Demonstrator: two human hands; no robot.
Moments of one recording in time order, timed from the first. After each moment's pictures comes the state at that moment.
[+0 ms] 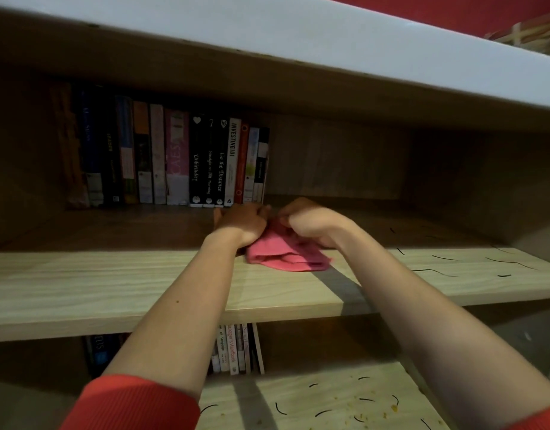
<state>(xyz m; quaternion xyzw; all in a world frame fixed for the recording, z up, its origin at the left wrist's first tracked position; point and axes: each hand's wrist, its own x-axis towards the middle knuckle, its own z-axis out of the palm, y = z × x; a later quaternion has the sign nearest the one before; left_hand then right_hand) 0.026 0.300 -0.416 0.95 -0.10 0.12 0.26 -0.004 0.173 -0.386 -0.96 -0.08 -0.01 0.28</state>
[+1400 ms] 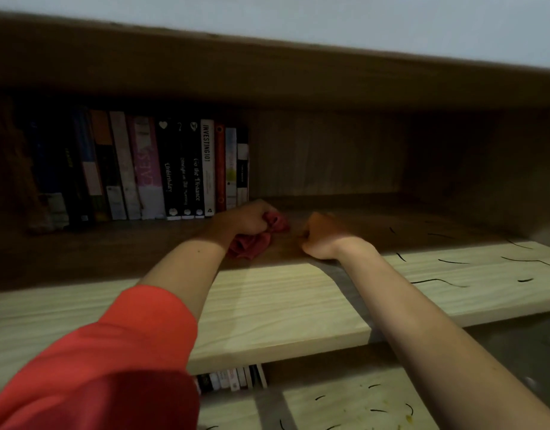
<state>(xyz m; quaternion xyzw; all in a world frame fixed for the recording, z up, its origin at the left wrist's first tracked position) 0.106 0.264 -0.406 0.94 -0.23 -0.05 0.26 0.026 0.114 -0.403 -0.99 -0.02 -0.04 0.15</state>
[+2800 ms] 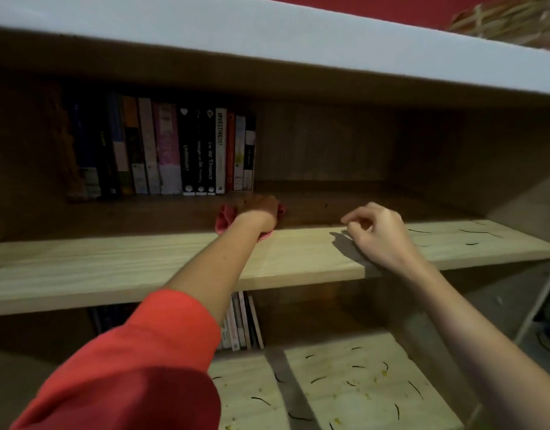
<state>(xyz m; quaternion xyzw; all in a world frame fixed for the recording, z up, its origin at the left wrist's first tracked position) 0.015 0.252 -0.416 0.98 -0.15 0.07 0.12 -0.083 0.070 -0.431 -0.93 -0.01 -0.29 0.24</state>
